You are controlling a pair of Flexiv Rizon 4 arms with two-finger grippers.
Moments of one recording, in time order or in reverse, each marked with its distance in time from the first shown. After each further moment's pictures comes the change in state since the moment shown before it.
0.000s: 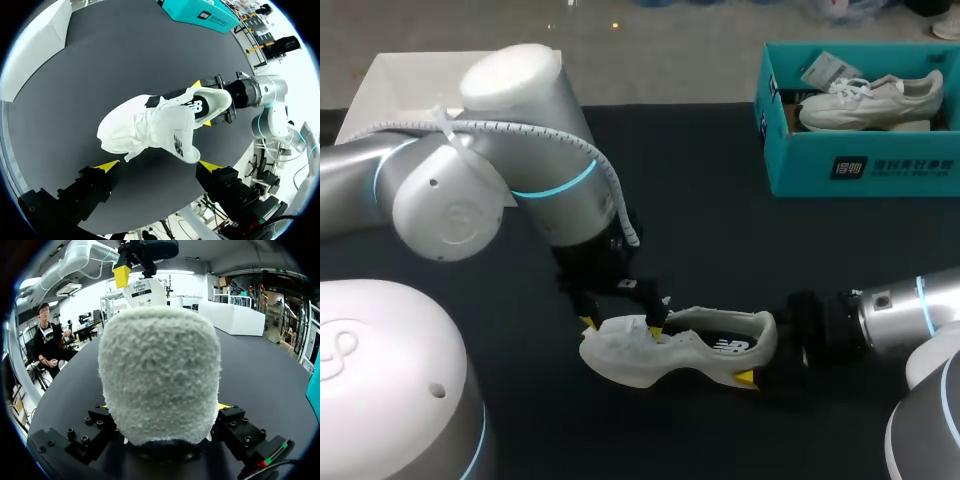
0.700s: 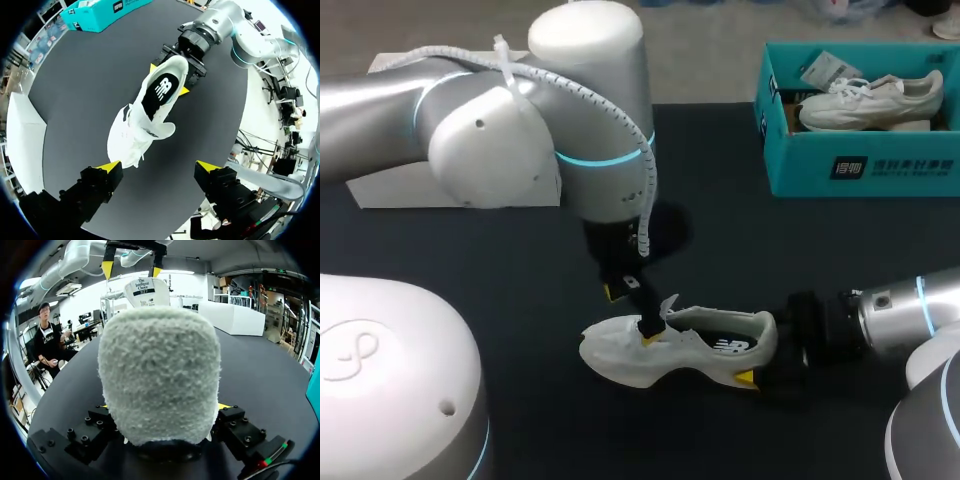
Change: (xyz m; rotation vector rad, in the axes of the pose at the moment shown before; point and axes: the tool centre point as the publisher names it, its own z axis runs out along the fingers) left arm 0.014 -0.004 -0.028 -0.110 -0.146 0.665; right arm 0.000 0.000 0.000 0.000 0.000 0.000
